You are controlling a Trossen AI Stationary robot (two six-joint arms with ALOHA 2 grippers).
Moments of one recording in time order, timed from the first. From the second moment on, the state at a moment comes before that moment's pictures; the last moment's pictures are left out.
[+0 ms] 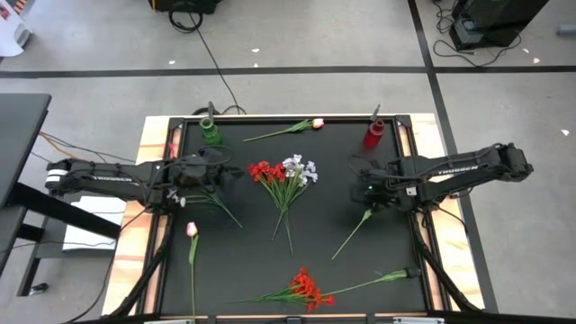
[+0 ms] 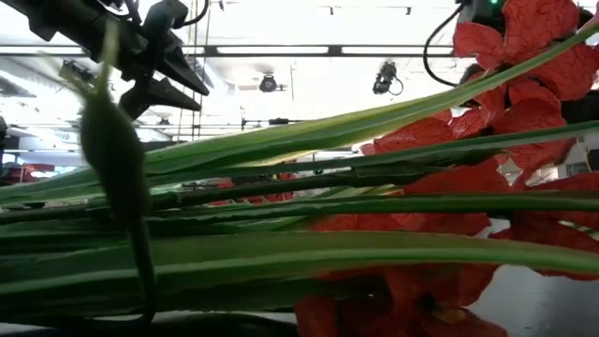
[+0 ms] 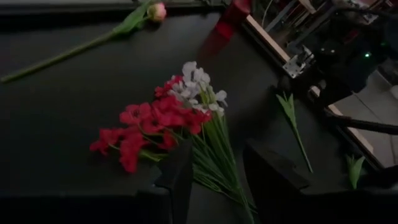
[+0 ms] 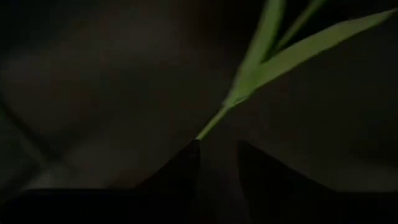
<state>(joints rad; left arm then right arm) 0.05 0.80 0.53 -0.19 -0.33 -0.79 -0.01 1.09 0.69 -0.93 -0.25 1.78</state>
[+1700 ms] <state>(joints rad) 0.07 0.80 0.53 -0.21 -0.40 -0.77 -0.07 1.13 0.51 -0.93 0.04 1.94</state>
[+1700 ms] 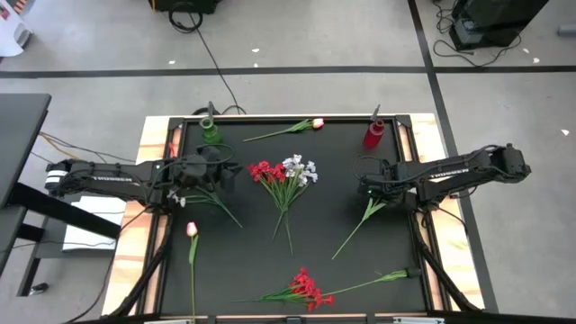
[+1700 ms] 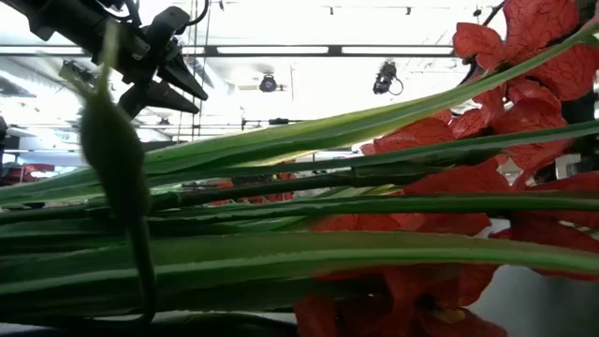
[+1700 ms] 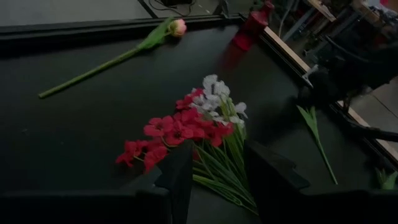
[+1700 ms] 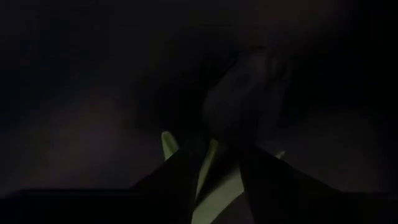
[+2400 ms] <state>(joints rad) 0.15 0.80 0.53 -0.20 -0.39 -0.75 -0.07 1.13 0.47 -0.82 0.06 1.95</state>
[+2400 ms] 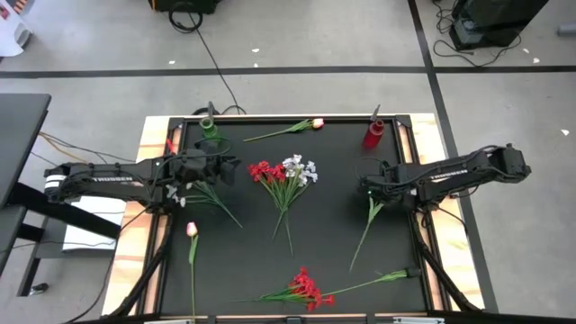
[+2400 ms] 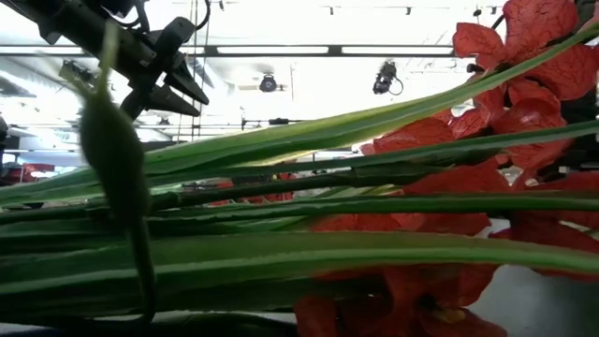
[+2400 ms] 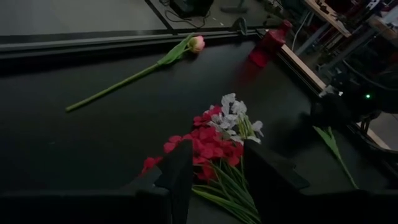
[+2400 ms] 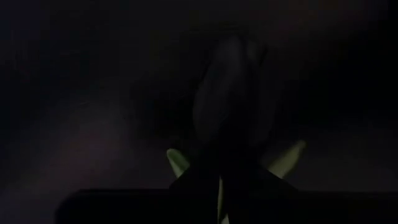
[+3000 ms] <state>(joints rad) 0.15 0.80 0.53 -0.18 -0.39 -0.79 -0.23 1.13 0.83 -0.64 0.49 1.21</state>
